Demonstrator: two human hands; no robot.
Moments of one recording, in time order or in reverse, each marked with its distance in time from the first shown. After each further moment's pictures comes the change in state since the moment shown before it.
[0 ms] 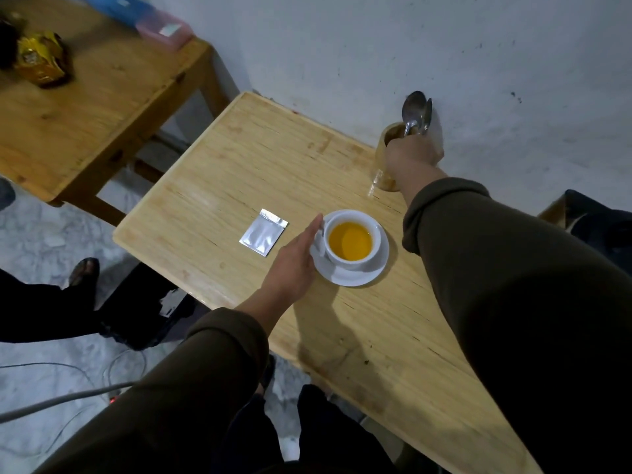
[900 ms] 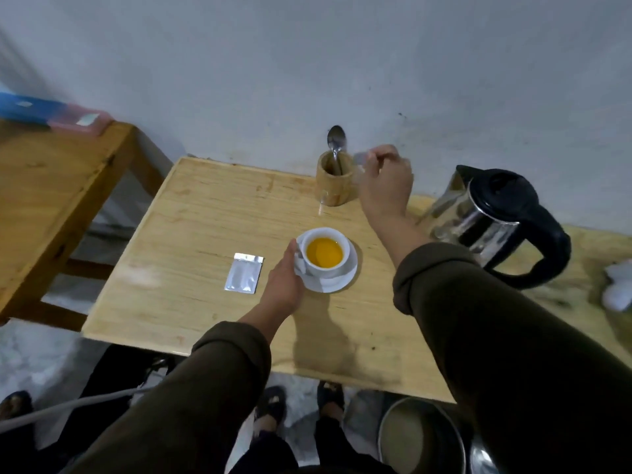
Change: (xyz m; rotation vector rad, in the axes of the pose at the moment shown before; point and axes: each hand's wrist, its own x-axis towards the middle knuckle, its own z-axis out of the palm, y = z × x) left_hand -0.003 0.027 -0.022 -0.077 -0.165 -0.175; right_hand -0.100 0.023 -0.048 0.134 0.545 -0.387
